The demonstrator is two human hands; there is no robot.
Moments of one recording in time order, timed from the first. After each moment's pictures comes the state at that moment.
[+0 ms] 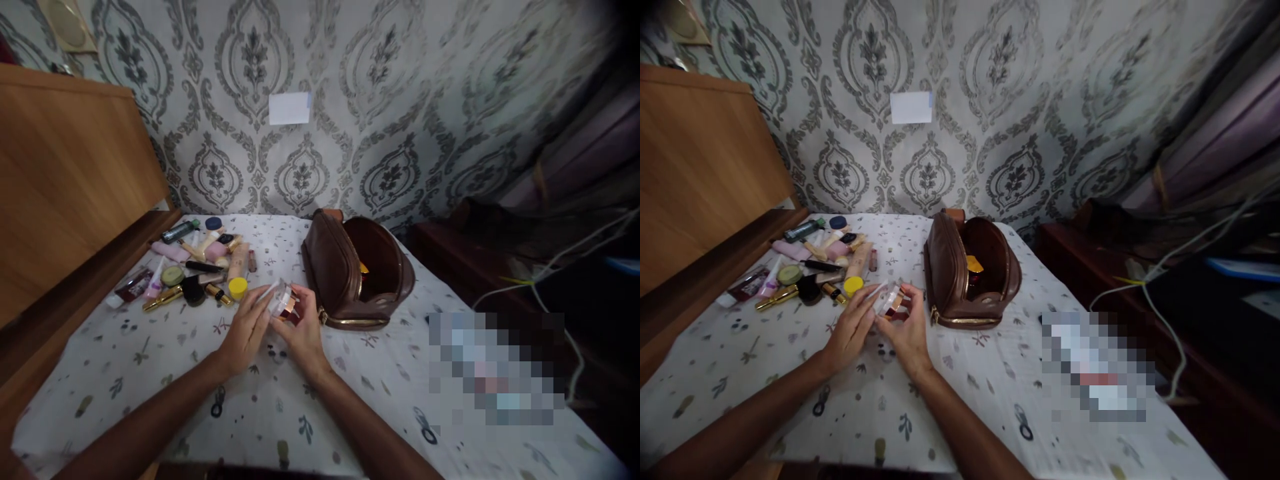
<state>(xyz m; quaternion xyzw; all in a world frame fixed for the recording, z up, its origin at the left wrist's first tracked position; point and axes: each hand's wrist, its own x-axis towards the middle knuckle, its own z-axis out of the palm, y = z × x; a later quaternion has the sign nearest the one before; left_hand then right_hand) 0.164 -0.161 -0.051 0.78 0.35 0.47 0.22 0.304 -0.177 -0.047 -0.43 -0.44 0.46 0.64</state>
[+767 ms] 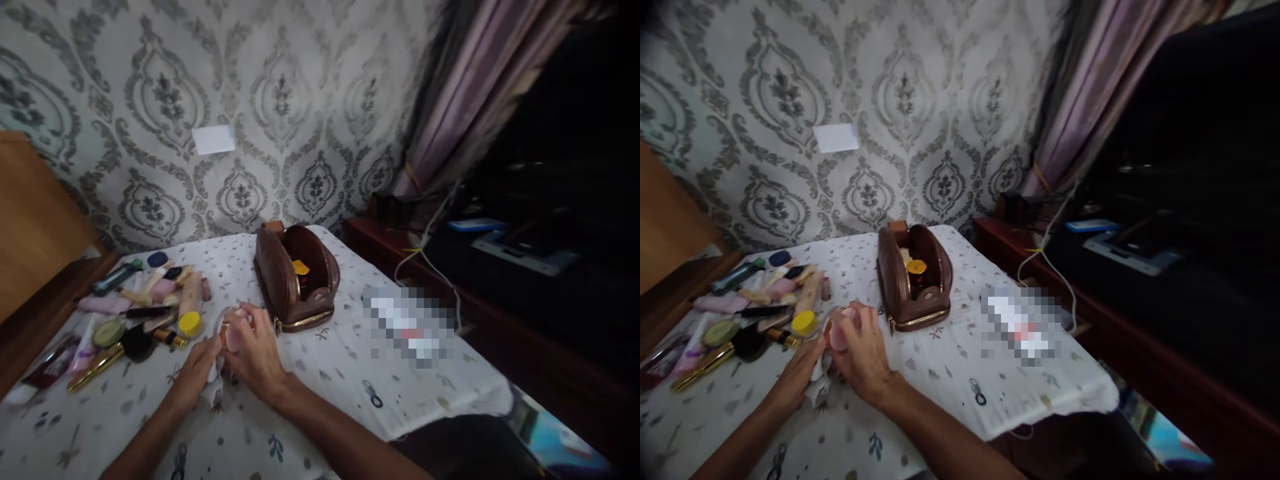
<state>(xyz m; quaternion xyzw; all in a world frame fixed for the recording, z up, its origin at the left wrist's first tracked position) 0.162 -0.159 -0.053 0.60 0.51 0.39 0.47 0.312 -0.190 -0.044 -0.52 -0.71 0.05 0.48</state>
